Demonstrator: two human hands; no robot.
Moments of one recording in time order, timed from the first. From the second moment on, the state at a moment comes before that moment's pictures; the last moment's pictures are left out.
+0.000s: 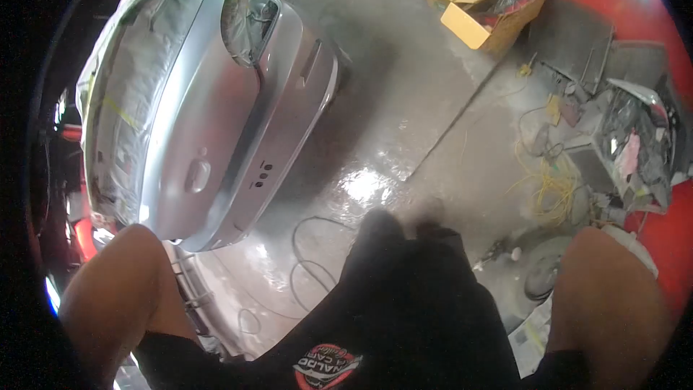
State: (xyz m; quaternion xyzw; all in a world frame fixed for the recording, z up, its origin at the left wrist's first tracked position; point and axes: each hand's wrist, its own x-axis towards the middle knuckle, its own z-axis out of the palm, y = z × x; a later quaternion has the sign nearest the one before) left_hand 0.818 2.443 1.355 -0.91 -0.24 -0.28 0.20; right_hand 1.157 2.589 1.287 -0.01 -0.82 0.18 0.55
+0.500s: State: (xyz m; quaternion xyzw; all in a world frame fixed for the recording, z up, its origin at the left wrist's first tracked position) left_hand 0.800 2.661 0.907 -0.50 -0.67 -0.43 -0.34; right_hand 1.145 2.657 1.243 -0.18 -0.90 0.17 0.35
